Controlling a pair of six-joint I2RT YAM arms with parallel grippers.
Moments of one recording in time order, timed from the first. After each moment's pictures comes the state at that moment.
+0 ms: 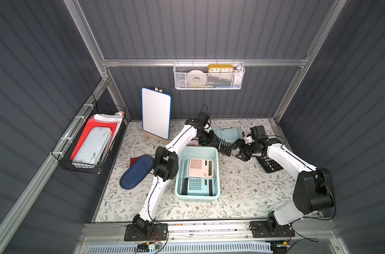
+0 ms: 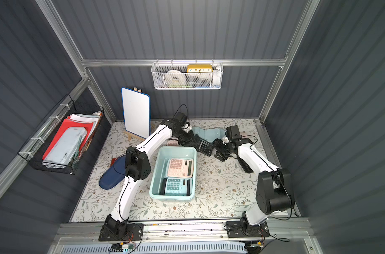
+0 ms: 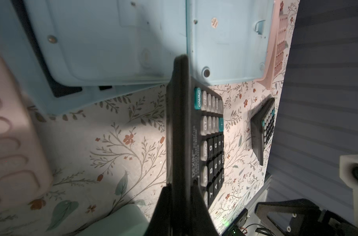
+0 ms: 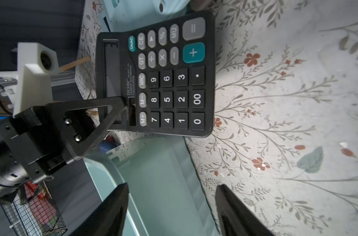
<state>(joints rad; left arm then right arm) -0.58 2.46 2.38 -1.03 0.52 -0.55 0.16 1.56 1.14 -0.59 -0.52 0.89</state>
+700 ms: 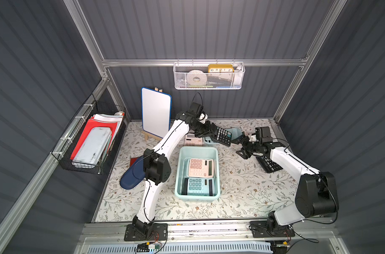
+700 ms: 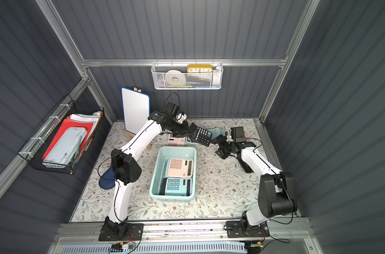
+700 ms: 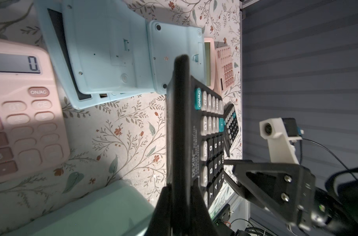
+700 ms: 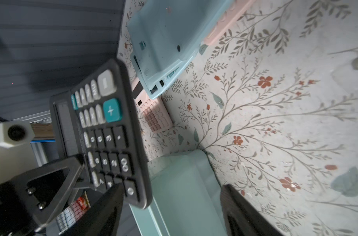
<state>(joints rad) -0.54 2.22 2.29 -1.01 0.54 -0.56 0.11 1.53 1.05 -0.32 -0.57 1.10</state>
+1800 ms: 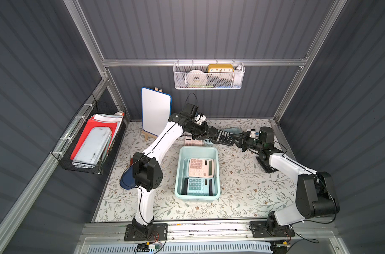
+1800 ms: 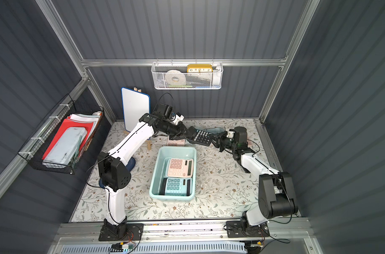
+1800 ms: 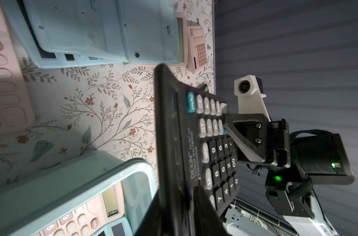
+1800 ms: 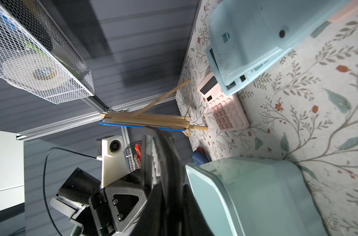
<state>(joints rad) -0.52 2.06 2.08 -0.94 0.68 -0.59 0.11 1.51 0.91 0.25 -0.74 1.47</state>
